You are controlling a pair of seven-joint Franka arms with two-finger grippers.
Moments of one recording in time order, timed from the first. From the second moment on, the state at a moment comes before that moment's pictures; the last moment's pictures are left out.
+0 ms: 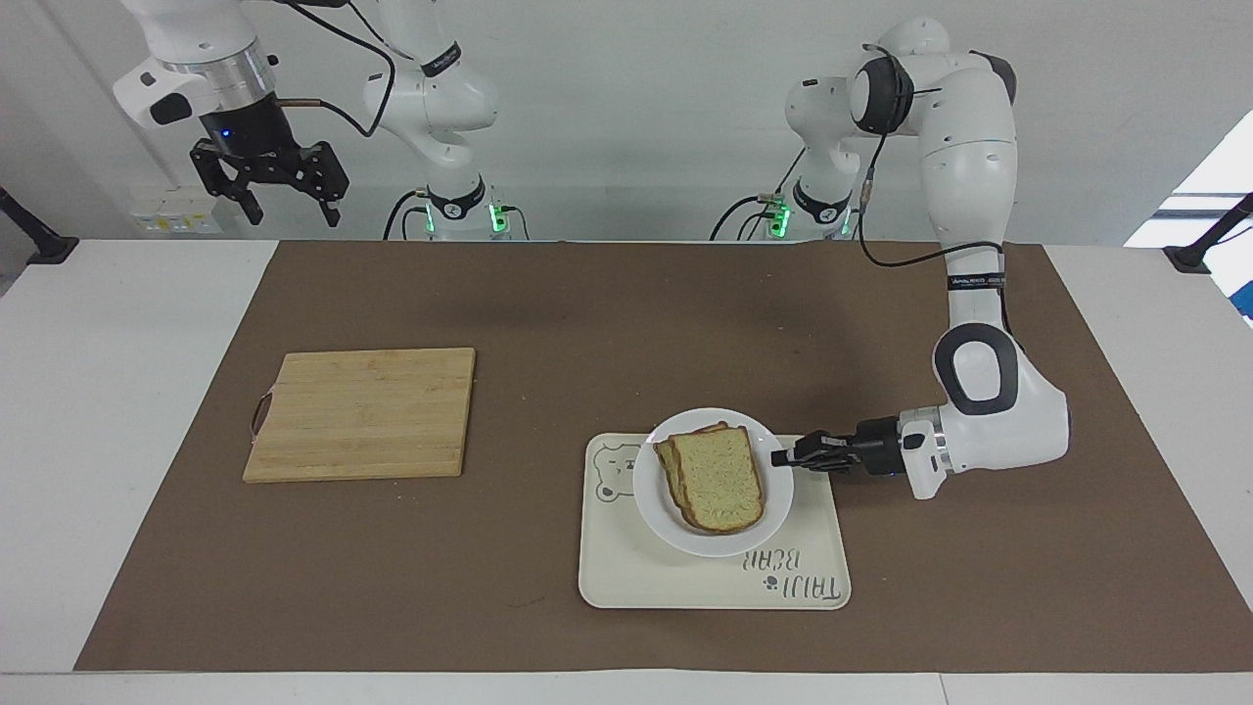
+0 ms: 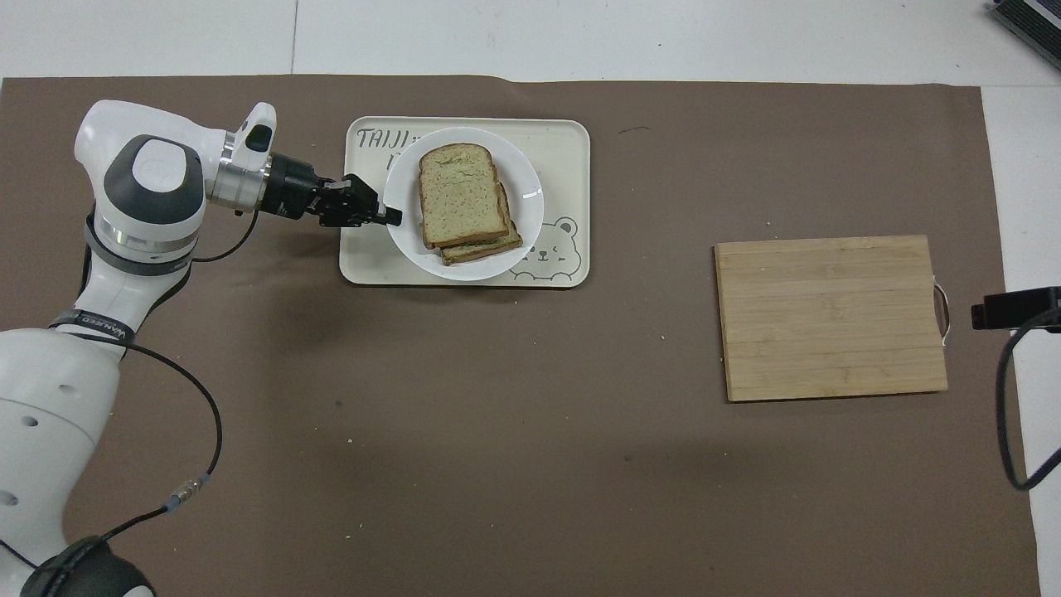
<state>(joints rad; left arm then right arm) -0.10 0.69 0.02 -1.42 -1.03 1.76 0.36 -0.01 -0.16 -0.05 -1.68 -0.03 1.56 -0.03</state>
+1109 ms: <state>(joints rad) -0.15 0.71 0.02 -1.41 -0.95 1.86 0.31 -0.01 -0.16 -0.05 -1.68 -0.03 1.56 -0.03</state>
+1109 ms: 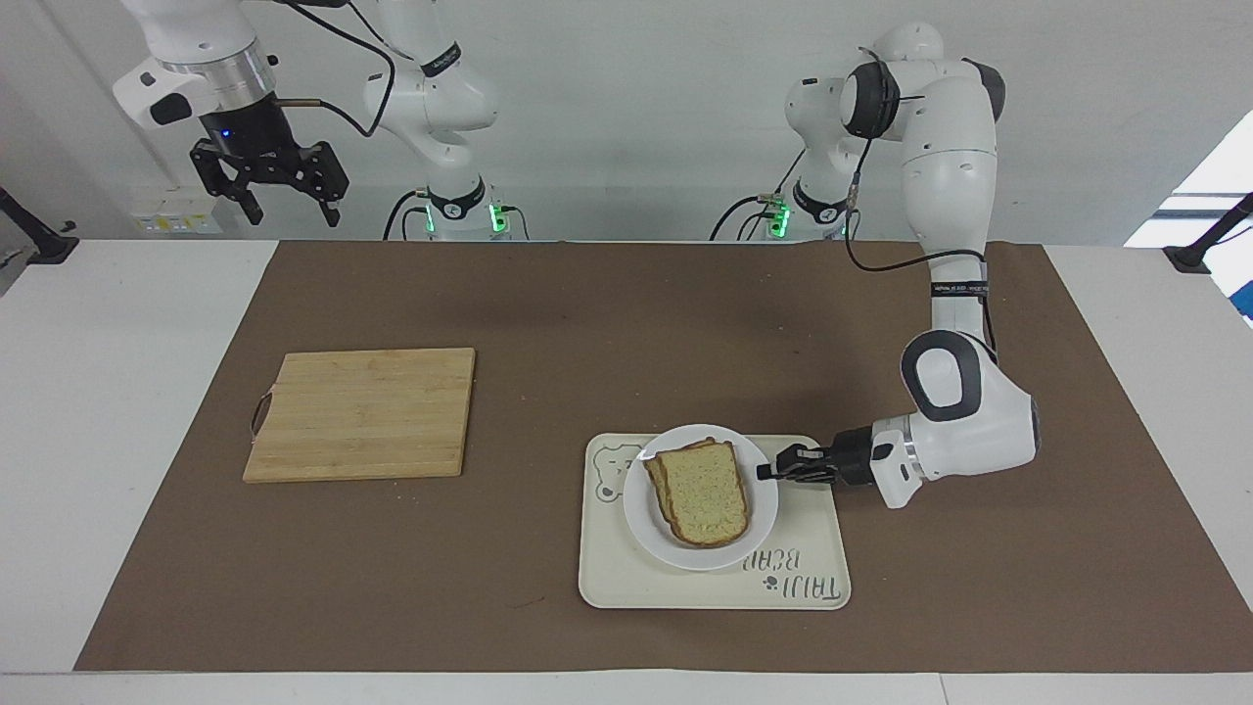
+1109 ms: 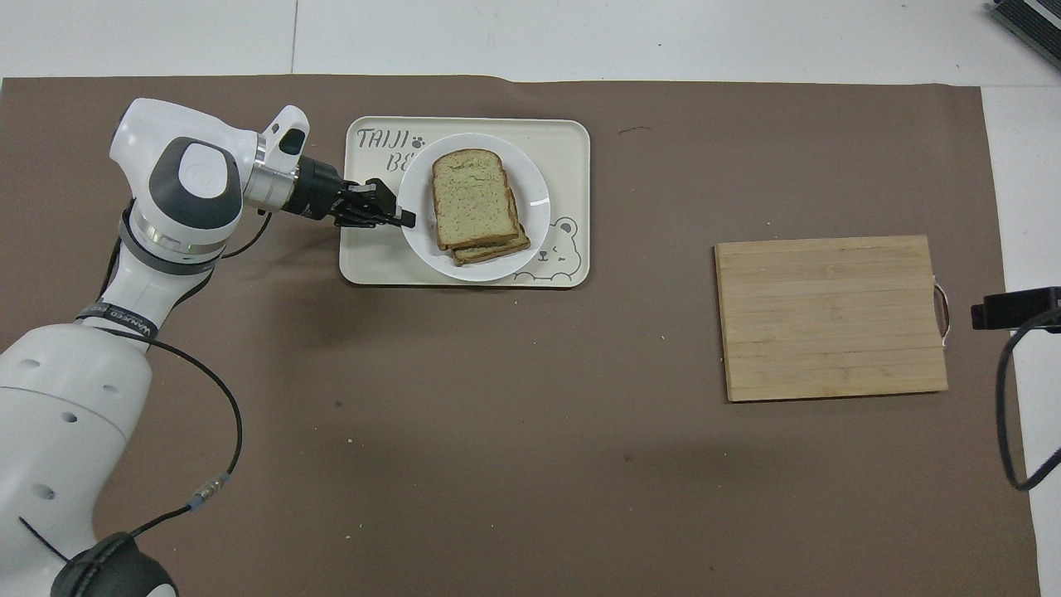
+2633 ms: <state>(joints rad) -0.20 0.55 0.02 -1.36 -0.32 2.01 0.06 -0.01 -0.16 -0.05 -1.68 -0.03 1.56 -0.03</state>
